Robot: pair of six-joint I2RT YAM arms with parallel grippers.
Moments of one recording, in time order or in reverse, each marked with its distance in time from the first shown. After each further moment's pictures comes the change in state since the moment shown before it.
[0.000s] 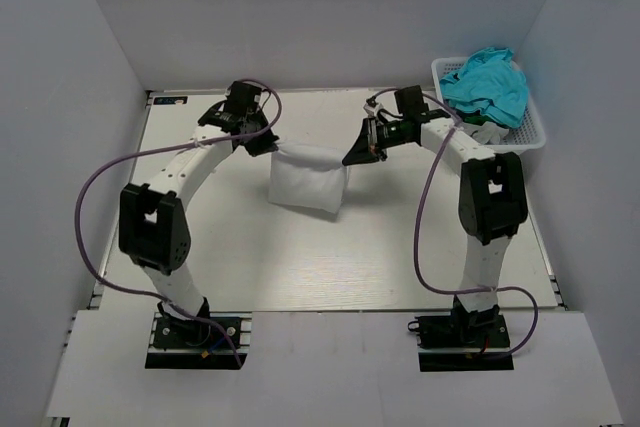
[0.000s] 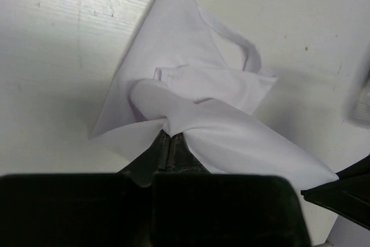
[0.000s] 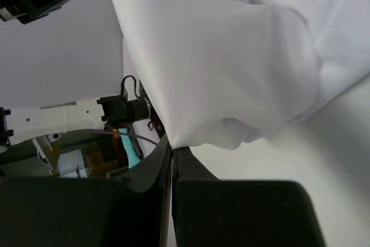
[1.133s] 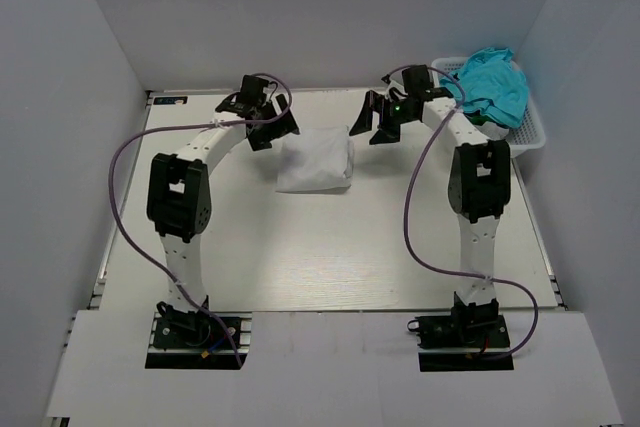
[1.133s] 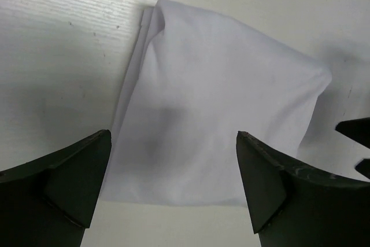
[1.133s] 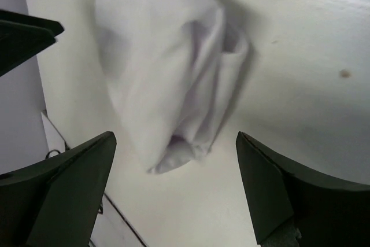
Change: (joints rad) left arm 0.038 0.368 0.259 0.114 0.105 0.093; right arm -0.084 0.320 0.444 -0.155 0.351 -0.108
